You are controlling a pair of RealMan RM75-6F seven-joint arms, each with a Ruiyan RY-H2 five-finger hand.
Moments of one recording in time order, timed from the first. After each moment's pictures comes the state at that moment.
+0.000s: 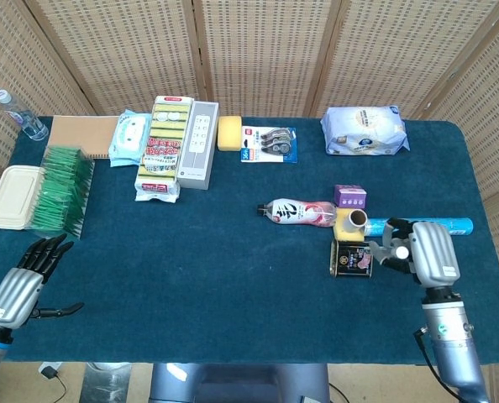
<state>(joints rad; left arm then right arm) -0.19 -1.23 0.08 -1.33 1.69 1.49 -0.30 0.33 -1.08 0.24 -2.08 -1.28 1.40 -0.14</state>
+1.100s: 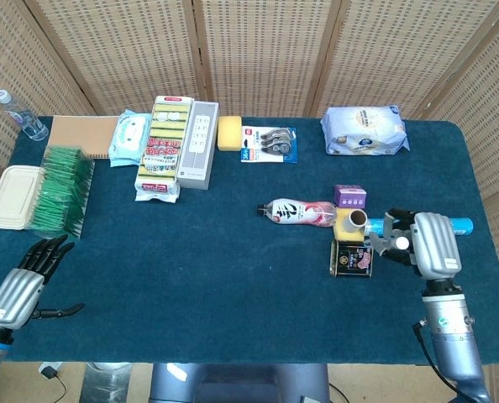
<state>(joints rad) -0.19 -1.24 0.09 -1.32 1.71 1.49 -0.29 0.36 -1.08 0.31 -2.09 -1.22 1.40 -0.16</state>
